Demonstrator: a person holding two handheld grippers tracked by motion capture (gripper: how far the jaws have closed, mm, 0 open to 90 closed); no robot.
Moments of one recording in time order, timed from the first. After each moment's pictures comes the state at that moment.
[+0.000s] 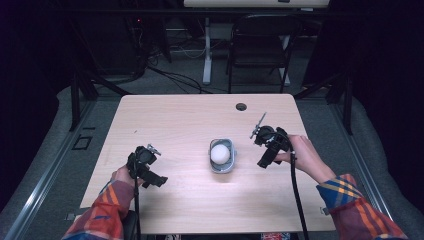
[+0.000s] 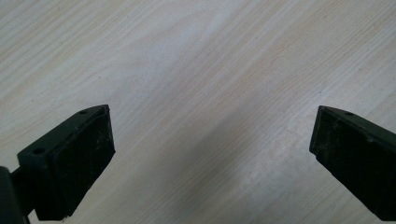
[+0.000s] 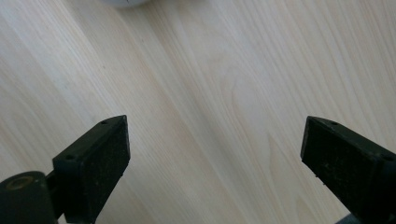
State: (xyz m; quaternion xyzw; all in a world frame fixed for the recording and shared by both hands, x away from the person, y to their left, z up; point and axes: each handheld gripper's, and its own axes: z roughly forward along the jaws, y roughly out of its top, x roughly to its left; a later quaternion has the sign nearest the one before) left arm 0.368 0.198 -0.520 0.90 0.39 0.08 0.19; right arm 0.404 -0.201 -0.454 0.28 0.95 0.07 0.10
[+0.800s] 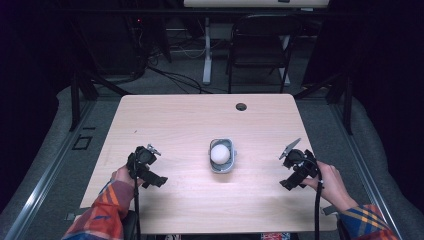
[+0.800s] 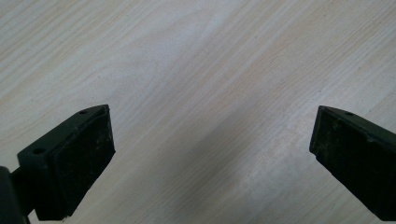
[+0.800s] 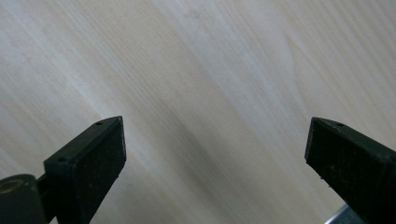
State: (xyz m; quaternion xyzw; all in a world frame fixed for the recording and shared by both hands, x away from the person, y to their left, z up) left arm 0.368 0.198 -0.521 0.90 0.39 0.08 0.18; right arm 0.352 -0.282 -0.505 0.33 0.93 0.10 0.12
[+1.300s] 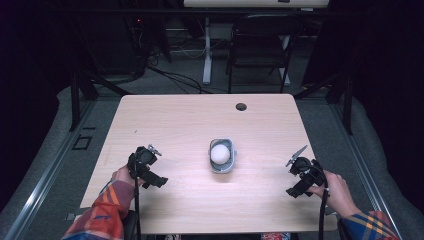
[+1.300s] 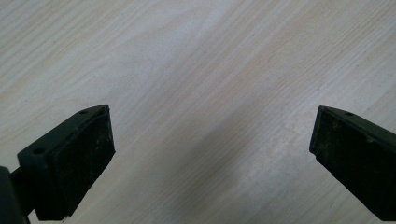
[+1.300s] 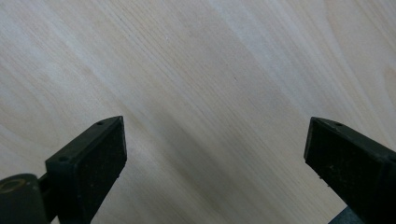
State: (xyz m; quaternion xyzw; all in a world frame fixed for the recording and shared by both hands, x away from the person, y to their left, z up) left arm 0.368 0.197 -0.522 0.90 0.39 0.07 0.18; right arm 0.341 -0.300 -0.525 0.37 0.92 0.08 0.09
